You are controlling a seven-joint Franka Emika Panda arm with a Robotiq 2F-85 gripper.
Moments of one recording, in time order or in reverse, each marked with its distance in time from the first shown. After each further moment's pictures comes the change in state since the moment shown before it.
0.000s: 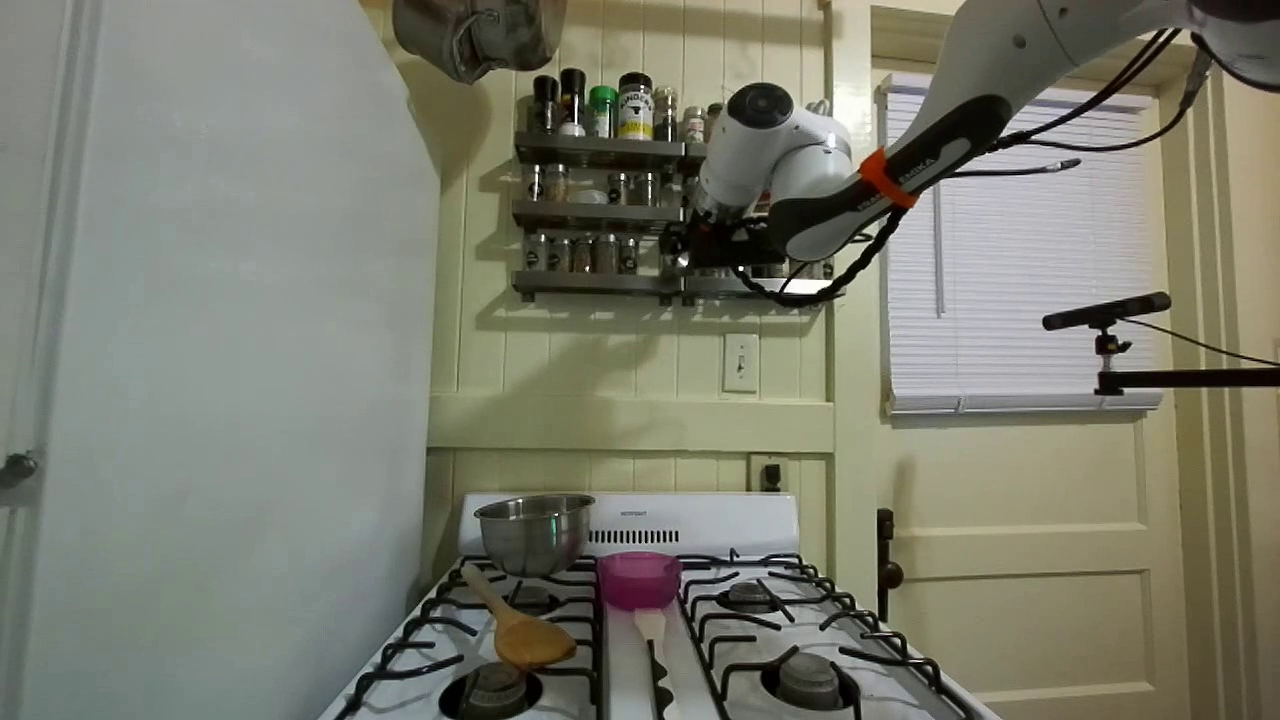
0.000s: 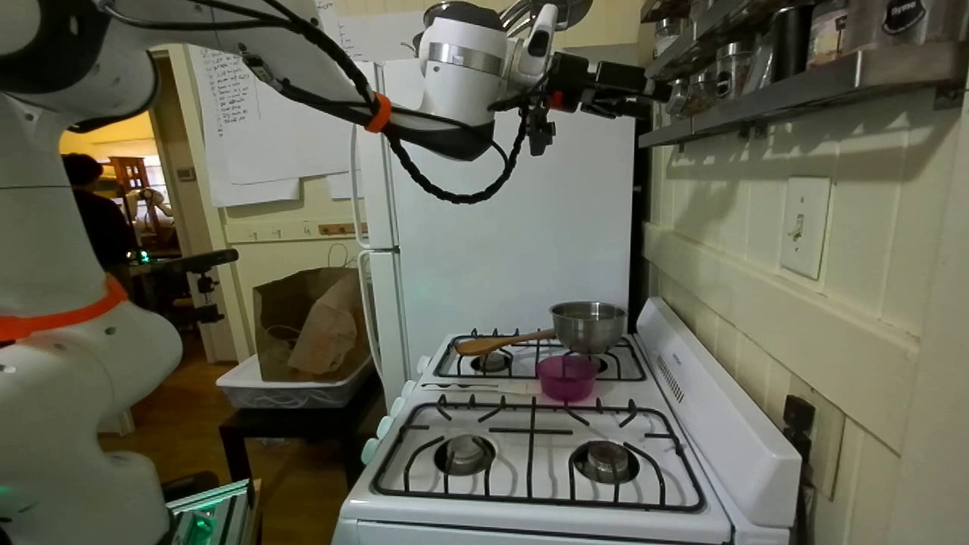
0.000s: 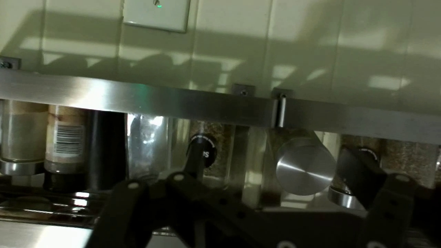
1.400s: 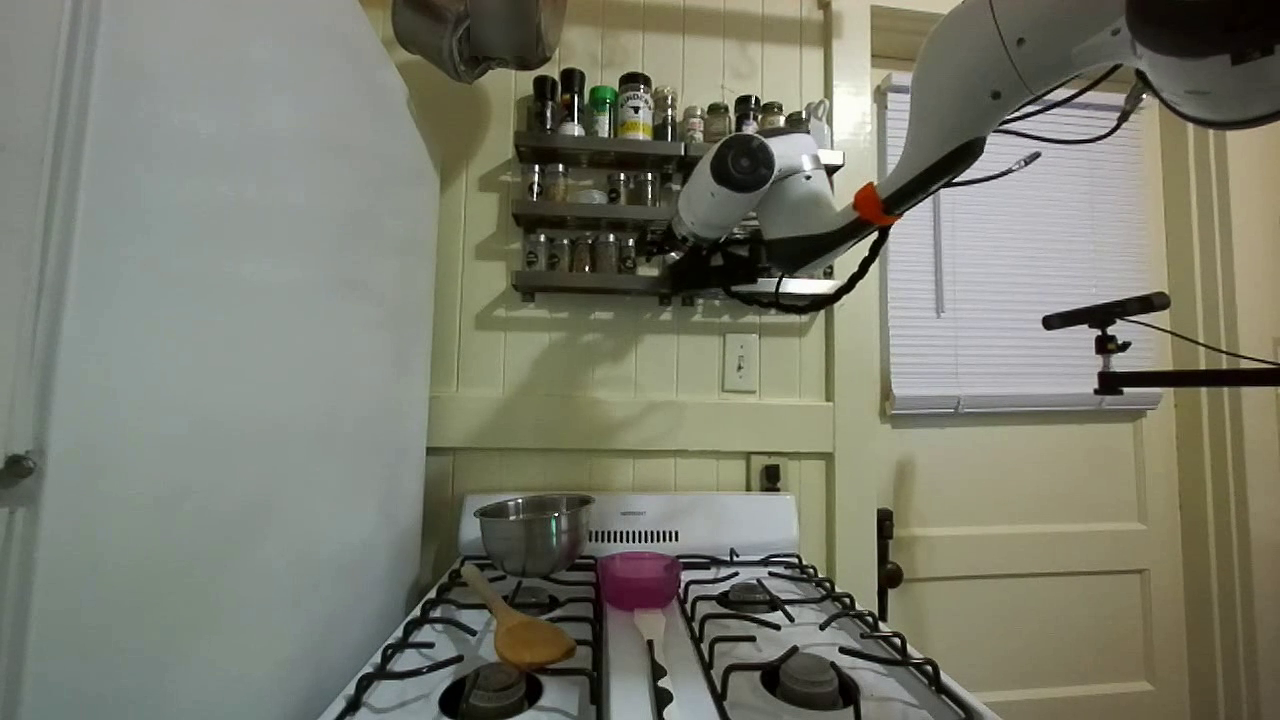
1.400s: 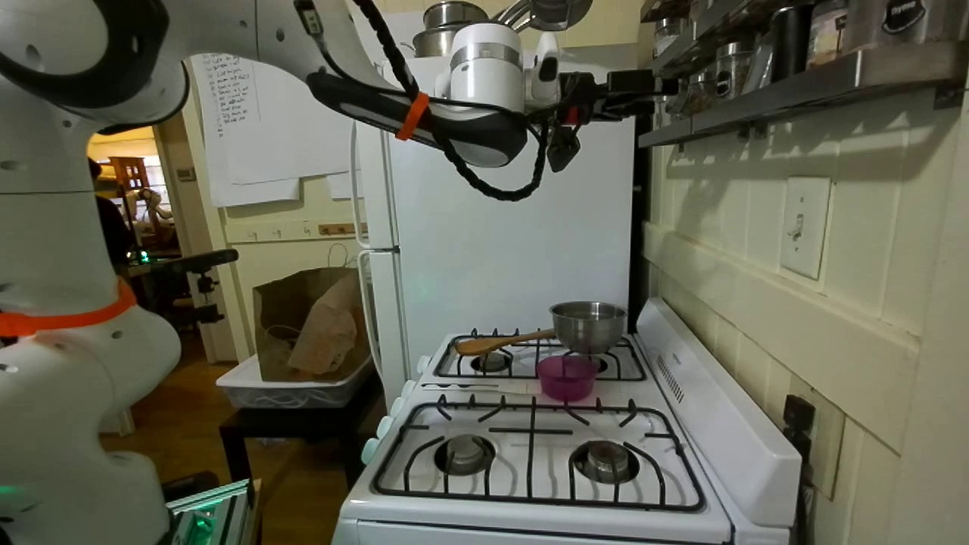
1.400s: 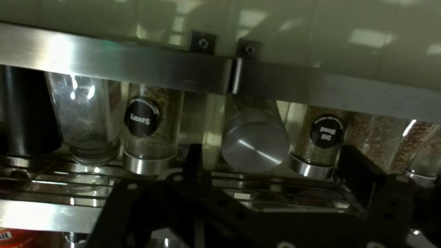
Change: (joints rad) arm 0.023 0.108 0.031 0.096 -0.554 -0.004 0.409
